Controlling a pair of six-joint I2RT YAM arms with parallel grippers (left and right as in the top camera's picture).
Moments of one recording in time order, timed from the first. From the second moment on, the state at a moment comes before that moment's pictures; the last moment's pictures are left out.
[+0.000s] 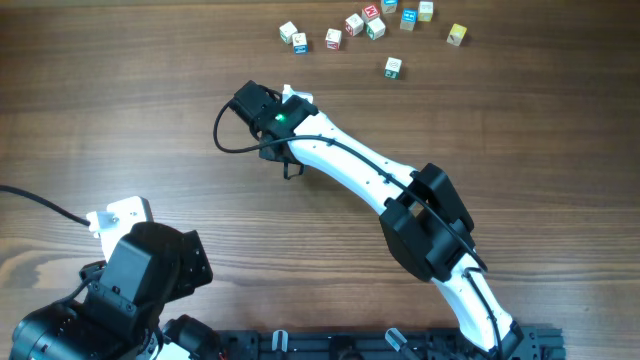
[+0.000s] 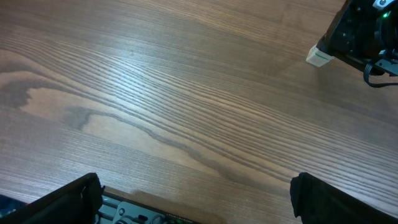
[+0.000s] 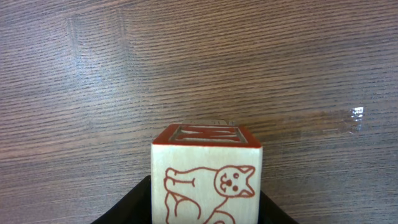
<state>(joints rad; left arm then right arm) -0.52 0.77 1.27 -1.62 -0.42 -0.74 0.82 2.31 1.98 -0.99 0.23 0.92</state>
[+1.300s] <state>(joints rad) -0.52 0.77 1.27 -1.62 -0.42 -0.74 0.65 2.14 2.01 -1.01 -0.17 -0.17</state>
